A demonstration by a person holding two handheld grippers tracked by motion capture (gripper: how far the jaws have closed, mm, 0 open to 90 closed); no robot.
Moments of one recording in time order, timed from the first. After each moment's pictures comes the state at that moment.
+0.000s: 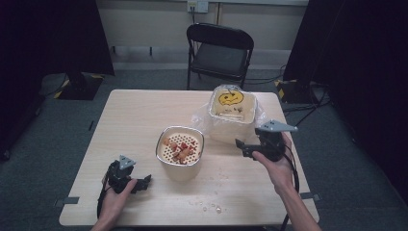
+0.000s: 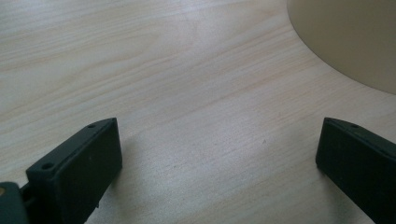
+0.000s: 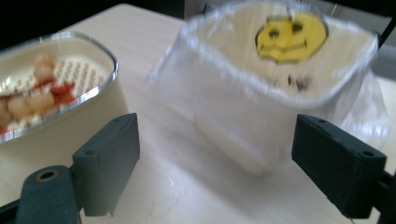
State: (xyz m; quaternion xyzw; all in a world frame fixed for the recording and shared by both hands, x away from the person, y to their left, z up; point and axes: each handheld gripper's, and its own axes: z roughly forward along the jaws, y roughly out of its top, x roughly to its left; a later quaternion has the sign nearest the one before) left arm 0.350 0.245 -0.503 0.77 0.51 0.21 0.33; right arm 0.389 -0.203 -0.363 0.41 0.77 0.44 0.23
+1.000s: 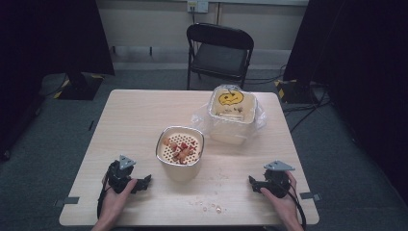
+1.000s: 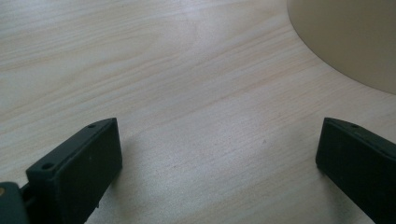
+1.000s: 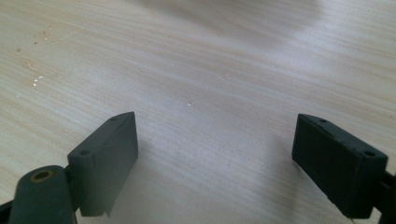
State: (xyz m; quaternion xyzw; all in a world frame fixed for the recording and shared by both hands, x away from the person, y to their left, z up) left arm 0.350 0.245 -0.503 0.77 0.51 0.21 0.33; right arm 0.350 -0.250 -0.497 0.49 0.78 0.32 0.23
